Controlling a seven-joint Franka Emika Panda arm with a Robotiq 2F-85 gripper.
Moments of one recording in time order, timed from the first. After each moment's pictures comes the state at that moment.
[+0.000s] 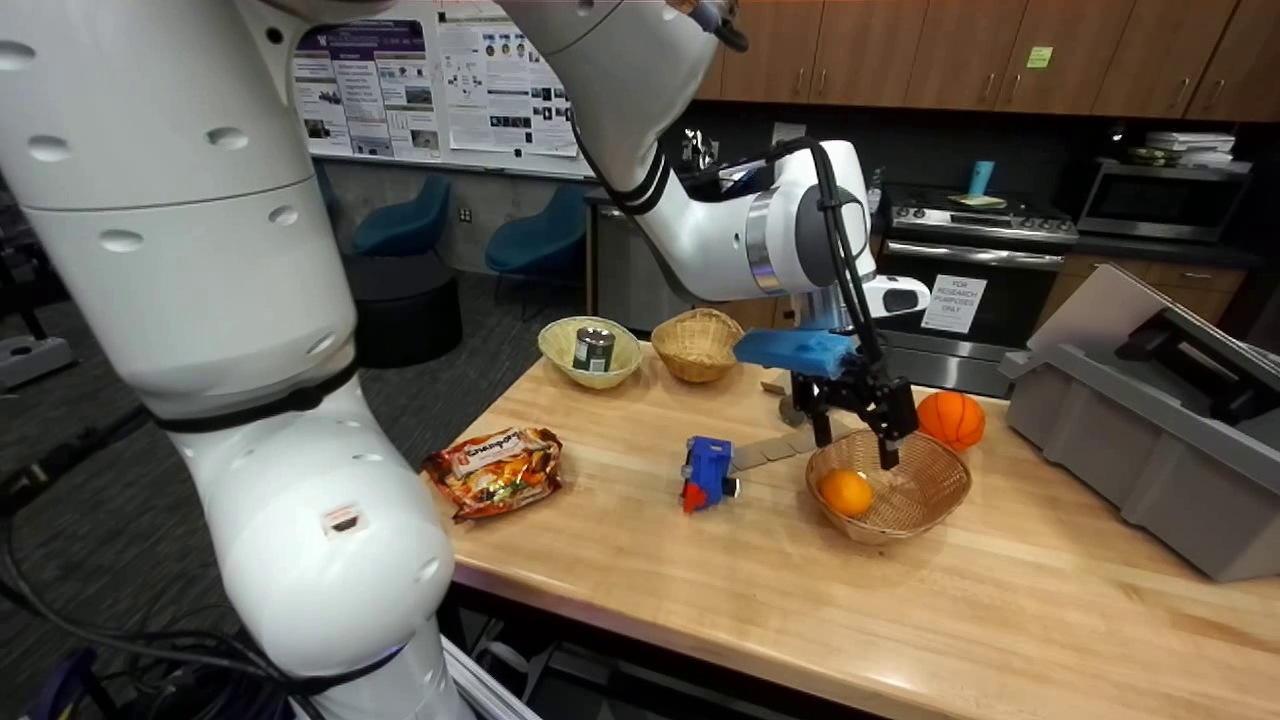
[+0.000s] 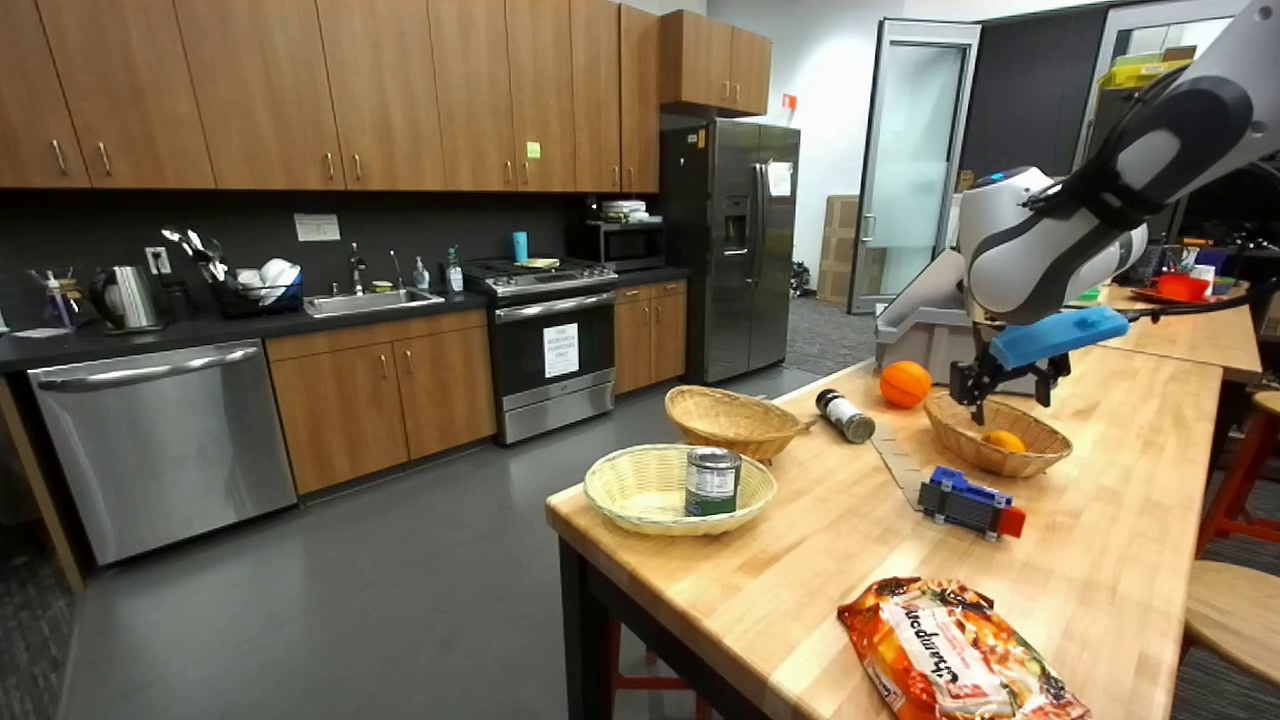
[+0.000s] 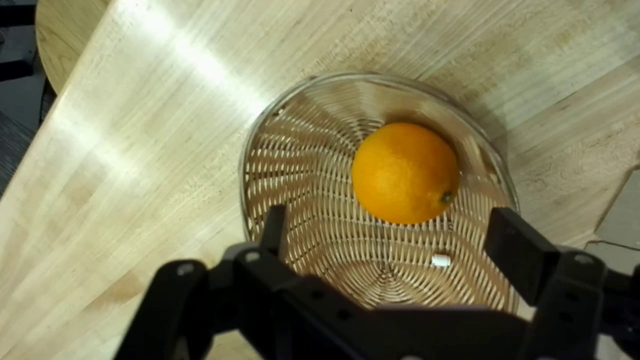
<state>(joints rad) -0.25 -0.05 -0.19 -2.35 -0.49 2.37 0.37</state>
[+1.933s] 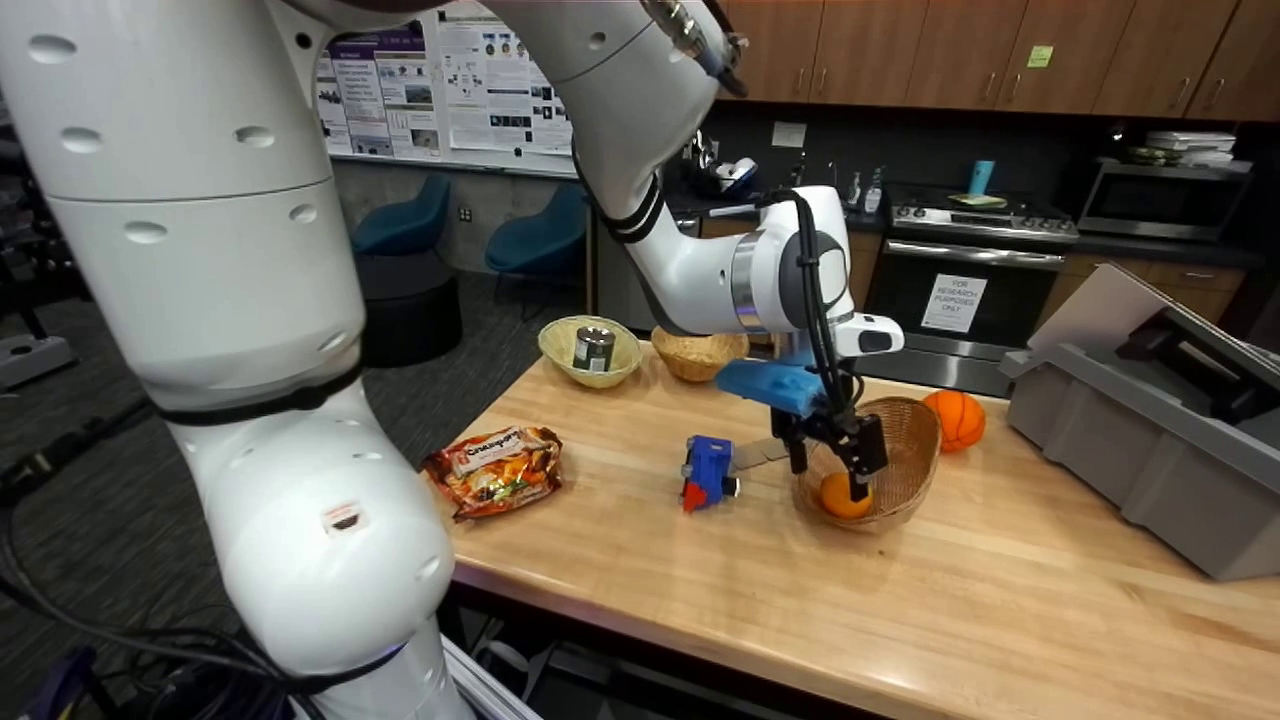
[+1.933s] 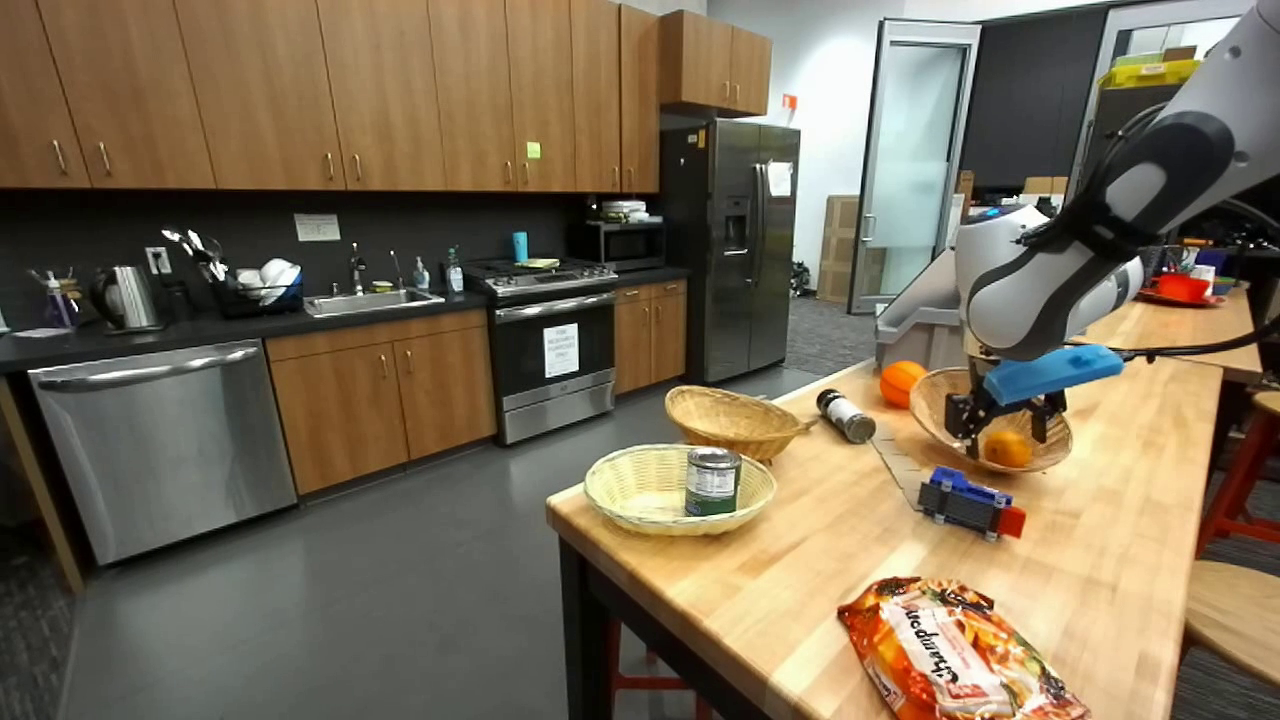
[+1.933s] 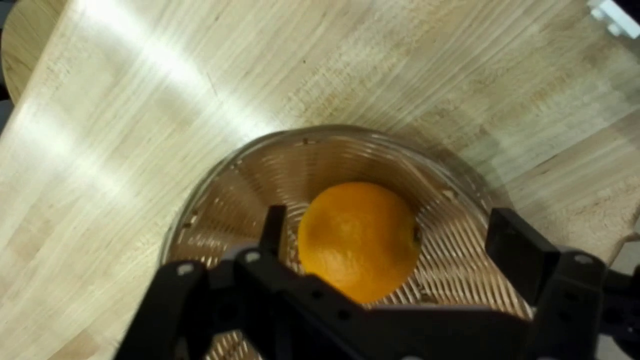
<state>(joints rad) -0.25 -0.01 -0.19 -2.42 -0.48 2.45 0.41</state>
